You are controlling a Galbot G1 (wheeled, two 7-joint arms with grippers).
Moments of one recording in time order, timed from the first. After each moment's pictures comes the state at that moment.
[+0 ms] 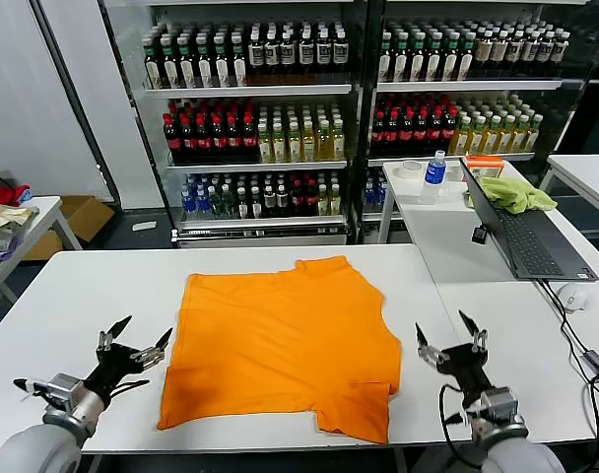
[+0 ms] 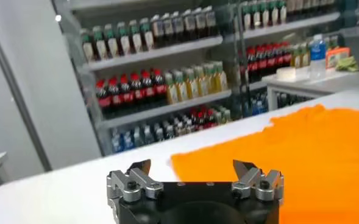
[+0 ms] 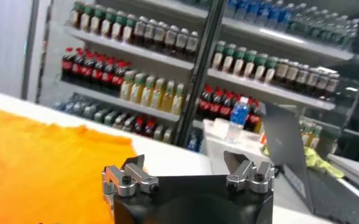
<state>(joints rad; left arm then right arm) 1.64 -0.79 -0.70 -2.03 -0.61 0.22 -0.02 -1.65 1.00 0.53 2.17 0.24 -0.22 0.07</state>
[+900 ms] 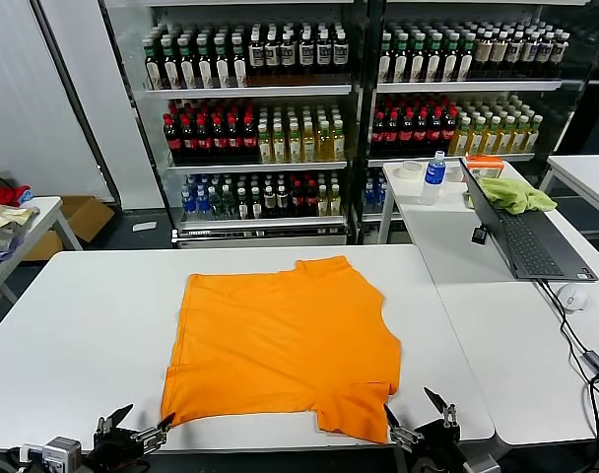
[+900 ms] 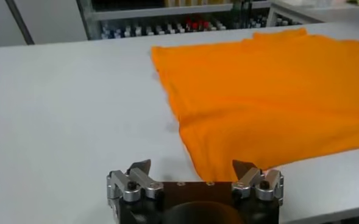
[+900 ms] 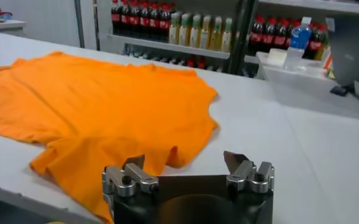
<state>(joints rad) 1.88 -0.81 -0.70 -2.18 -0.77 0.41 -0.16 -1.73 1.00 0.40 2.19 0.31 -0.30 0.10</state>
